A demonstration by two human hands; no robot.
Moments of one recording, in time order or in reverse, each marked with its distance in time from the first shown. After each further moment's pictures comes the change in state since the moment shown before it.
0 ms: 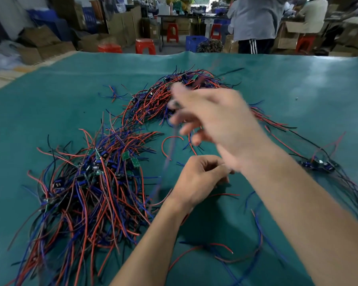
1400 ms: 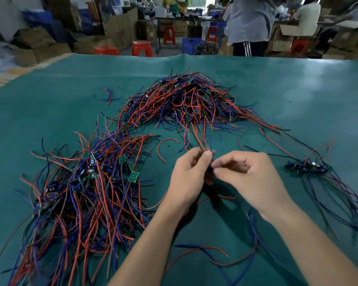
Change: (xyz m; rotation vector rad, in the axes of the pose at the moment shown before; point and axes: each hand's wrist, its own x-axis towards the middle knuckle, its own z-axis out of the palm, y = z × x) left_hand 0.008 -0.008 0.000 -0.128 0.206 0.017; right_hand -0.058 0.095 -0.054 -0.238 0.181 0.048
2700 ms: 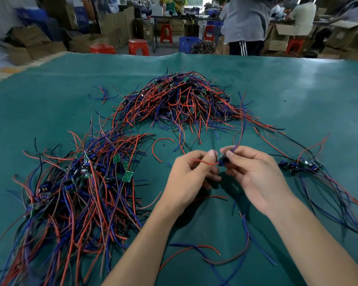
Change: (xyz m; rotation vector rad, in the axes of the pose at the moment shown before) left_hand -0.007 0.007 0.004 -0.053 -0.129 -0.027; right_hand 0.014 0.019 -0.013 0.648 0.081 0.236
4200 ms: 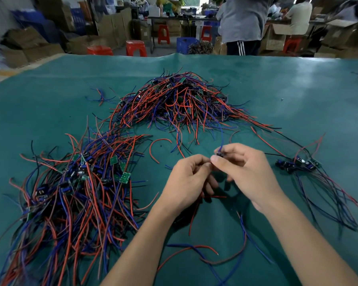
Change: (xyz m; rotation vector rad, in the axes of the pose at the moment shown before) left_hand -0.003 0.003 -0.001 0.236 -0.101 -0.032; right_hand 0.005 0.010 -0.004 -0.487 0.026 -0.242
